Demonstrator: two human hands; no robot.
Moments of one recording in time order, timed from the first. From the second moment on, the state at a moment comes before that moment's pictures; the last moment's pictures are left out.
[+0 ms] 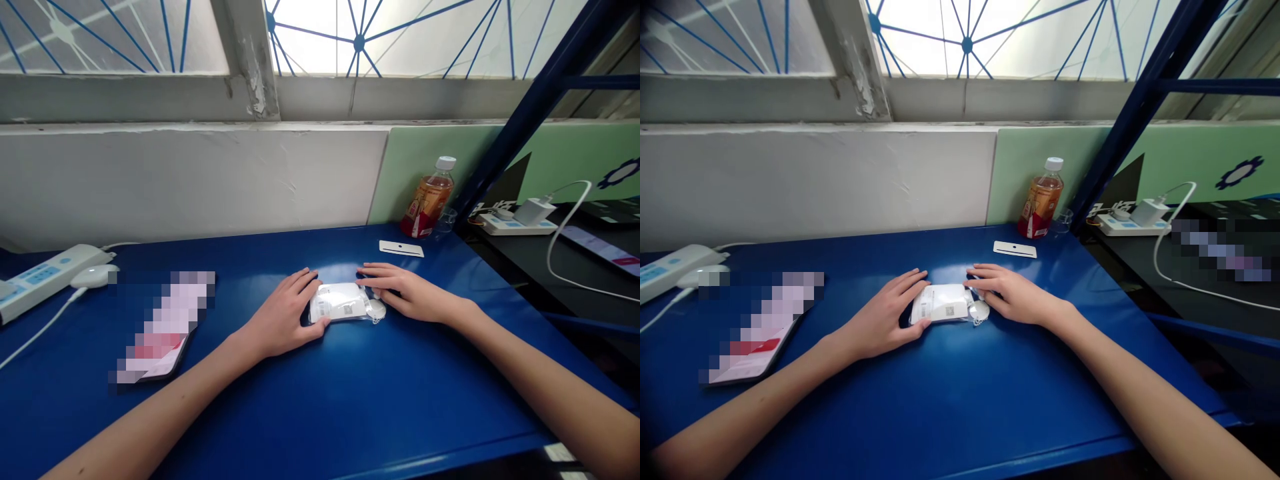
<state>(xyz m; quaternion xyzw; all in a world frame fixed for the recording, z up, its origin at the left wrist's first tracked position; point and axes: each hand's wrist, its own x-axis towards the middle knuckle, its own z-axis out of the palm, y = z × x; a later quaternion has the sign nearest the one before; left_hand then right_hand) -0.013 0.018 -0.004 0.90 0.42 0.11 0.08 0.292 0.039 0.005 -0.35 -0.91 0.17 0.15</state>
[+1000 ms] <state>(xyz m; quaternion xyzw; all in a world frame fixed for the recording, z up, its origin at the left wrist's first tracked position) -0.012 0.019 -0.001 0.89 0.43 0.12 0.11 0.277 0.040 -0.012 -0.37 -0.87 0.20 0.27</state>
